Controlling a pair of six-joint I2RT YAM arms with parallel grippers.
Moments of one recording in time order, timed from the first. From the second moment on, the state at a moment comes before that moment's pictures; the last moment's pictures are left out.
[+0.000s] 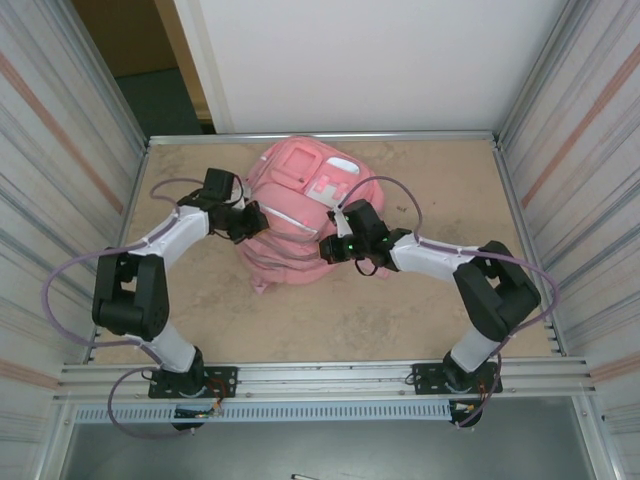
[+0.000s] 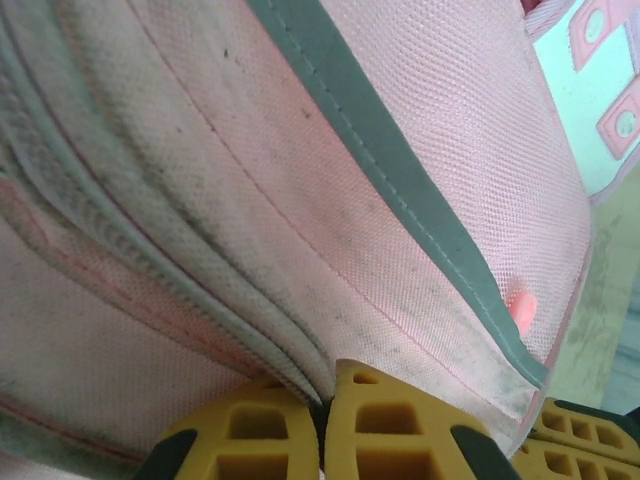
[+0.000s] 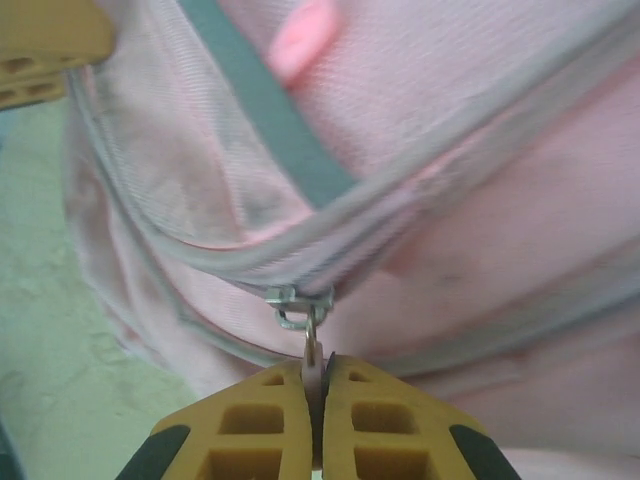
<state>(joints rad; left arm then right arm) -0.21 1.64 1.12 -0.53 0.47 -0.59 0.68 1.64 0.93 -0.07 -0.30 0.46</state>
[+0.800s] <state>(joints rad) -0.27 1.53 0.96 -0.43 0.44 -0.92 0.85 1.81 1.16 -0.15 -0.34 0.44</state>
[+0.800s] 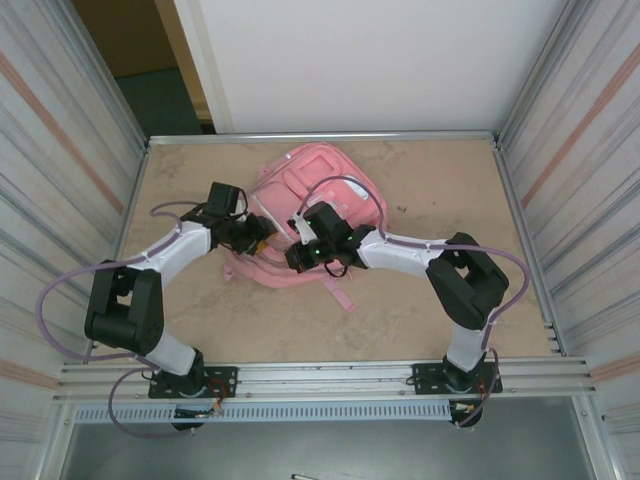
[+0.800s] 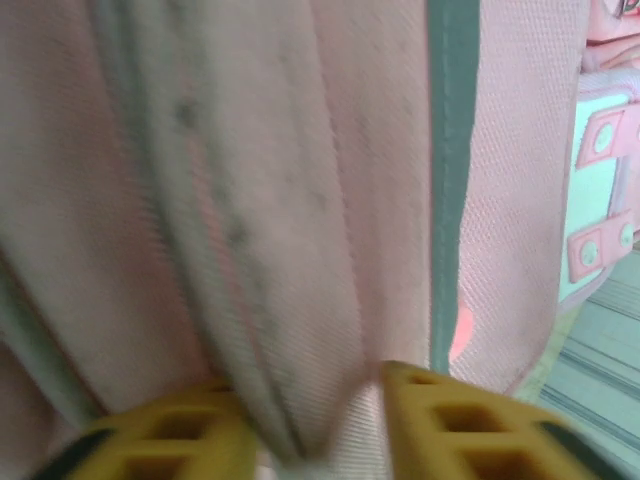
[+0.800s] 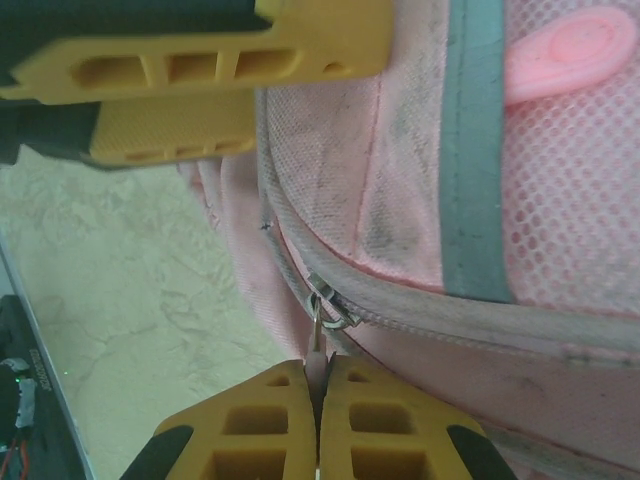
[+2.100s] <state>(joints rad) -0.44 1.10 0.52 0.05 -0.25 -0.17 0.31 0.79 0.45 0.12 0.18 0.24</state>
